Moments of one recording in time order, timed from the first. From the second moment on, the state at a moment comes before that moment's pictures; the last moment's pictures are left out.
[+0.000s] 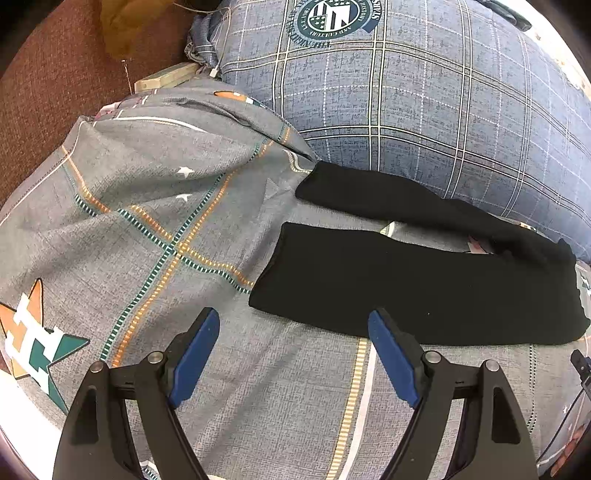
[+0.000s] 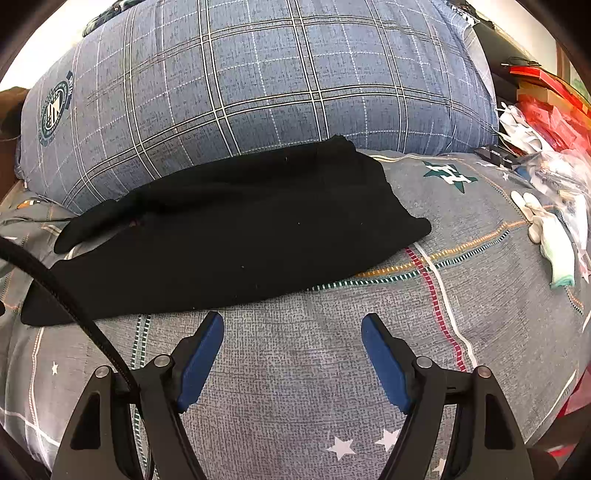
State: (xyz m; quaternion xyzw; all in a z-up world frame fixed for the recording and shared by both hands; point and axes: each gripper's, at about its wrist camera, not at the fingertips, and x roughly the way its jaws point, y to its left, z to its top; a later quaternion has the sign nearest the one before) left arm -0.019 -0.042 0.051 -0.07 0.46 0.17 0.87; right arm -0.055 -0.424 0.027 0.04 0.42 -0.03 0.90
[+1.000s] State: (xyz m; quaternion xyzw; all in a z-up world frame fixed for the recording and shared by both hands) left arm -0.021 -0.044 0.043 -0.09 0.47 0.17 0.86; right arm -0.054 -0.420 0.023 0.04 0.43 -0.03 0.90
